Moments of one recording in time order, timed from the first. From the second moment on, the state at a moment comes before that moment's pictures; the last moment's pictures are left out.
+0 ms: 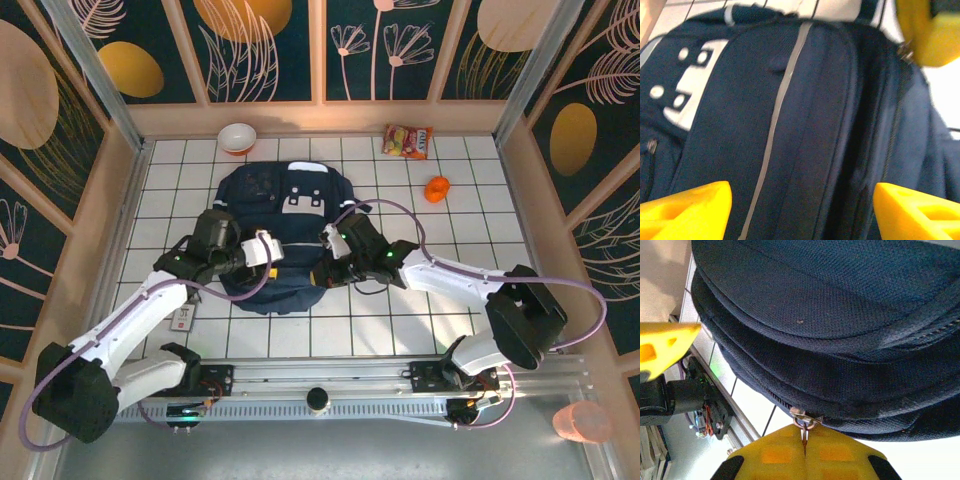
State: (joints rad) left arm -0.48 1.09 0.74 -0.44 0.39 0.80; right arm 0.83 1.44 0.85 -0.25 -0.48 0.59
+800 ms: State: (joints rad) left arm -0.66 1.20 0.73 -0.26 0.38 0.72; right arm 0.60 1.40 0.82 -0.28 -0.56 0.51
